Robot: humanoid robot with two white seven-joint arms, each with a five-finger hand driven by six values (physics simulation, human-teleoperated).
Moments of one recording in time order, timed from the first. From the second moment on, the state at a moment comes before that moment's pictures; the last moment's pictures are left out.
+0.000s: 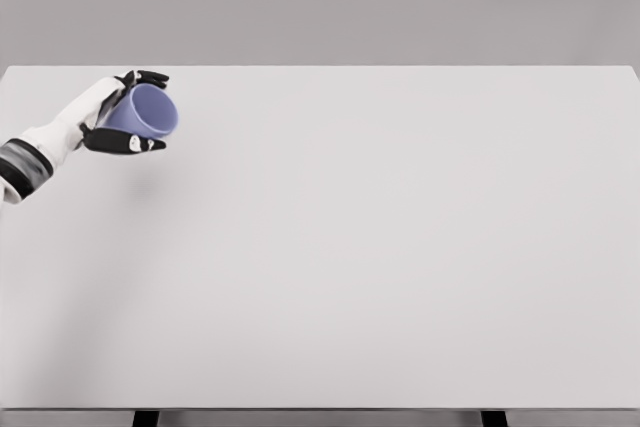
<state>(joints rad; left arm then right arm) -0.37 0.57 -0.22 -1.43 0.08 0.02 -0.39 0.04 0.00 -0.02 0.04 0.05 0.01 0.09</state>
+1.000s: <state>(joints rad) -0.31 0.42 -0.11 -1.38 0.28 0.03 -0.39 0.04 0.00 -0.02 0.04 0.05 0.01 0.09</state>
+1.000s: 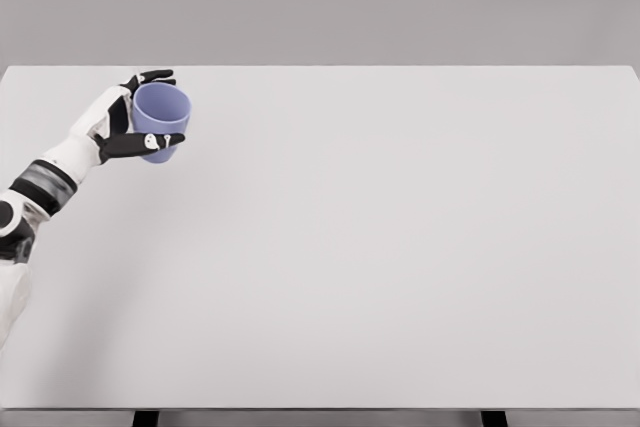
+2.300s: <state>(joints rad) -0.31 0.44 -0.07 -1.37 0.27 0.03 -0.39 0.04 0.00 -0.02 0.04 0.05 0.01 0.09</state>
